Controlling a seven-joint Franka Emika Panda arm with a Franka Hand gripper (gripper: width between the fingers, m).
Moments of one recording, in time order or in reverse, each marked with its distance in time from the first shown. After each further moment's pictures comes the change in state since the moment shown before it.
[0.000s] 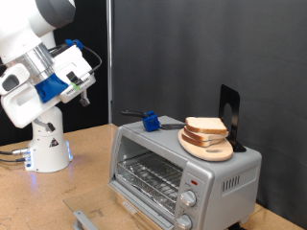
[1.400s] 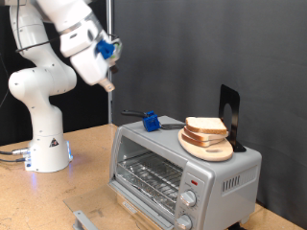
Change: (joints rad) arm 0.137 -0.243 0.169 -0.079 -0.012 -0.024 -0.567
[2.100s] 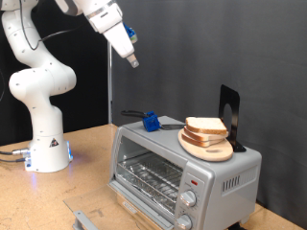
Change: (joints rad) arm 0.024 -0.229 0.200 -0.157 -0.008 0.089 0.034
